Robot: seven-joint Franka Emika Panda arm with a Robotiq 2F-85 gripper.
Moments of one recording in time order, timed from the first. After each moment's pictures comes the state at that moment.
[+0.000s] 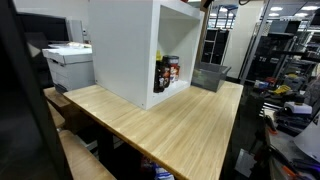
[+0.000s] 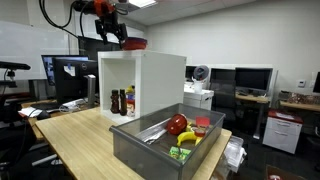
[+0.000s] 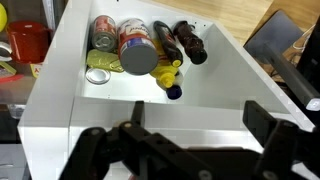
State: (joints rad) arm -0.05 -0.40 -0.15 -2.13 0.33 2.05 -0.51
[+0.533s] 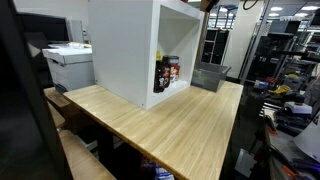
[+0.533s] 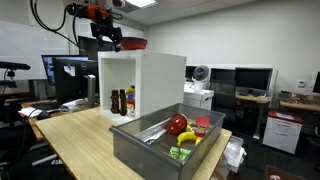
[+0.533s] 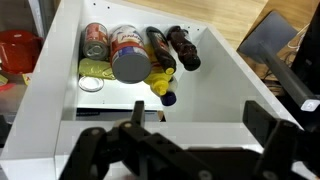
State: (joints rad) arm -0.03 -0.46 -0.16 -2.23 0.35 2.10 -0.50
